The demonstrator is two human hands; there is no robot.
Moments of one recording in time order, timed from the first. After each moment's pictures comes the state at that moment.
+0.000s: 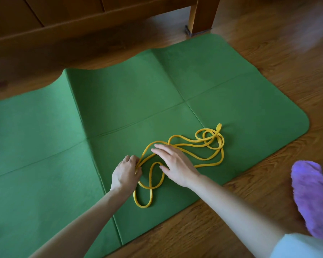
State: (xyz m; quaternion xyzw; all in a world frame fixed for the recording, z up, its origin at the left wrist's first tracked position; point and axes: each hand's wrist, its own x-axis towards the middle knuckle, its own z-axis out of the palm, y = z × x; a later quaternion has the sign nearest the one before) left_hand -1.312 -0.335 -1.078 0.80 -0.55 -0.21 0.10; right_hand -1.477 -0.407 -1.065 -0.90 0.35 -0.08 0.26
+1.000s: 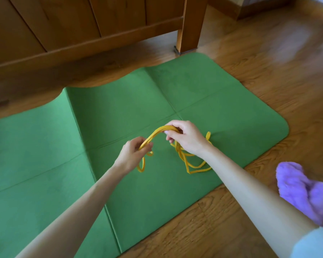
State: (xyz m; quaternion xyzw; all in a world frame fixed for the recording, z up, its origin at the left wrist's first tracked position) left_hand -1.320 -0.393 -1.001 0.68 -0.51 -0.41 0.32; right_hand -1.496 -0.462 -0.958 -0.73 0.42 -0.22 0.49
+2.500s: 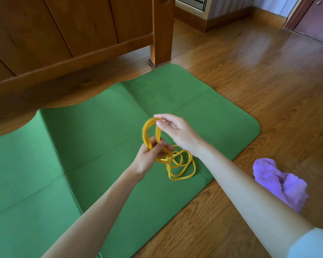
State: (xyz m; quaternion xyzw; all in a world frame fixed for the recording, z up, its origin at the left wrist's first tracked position) left_hand -1.408 -0.428 -0.977 0.52 -0.45 -0.58 0.43; right_hand -1.529 -0.477 -0.925 -0.66 0.45 -0.29 0.52
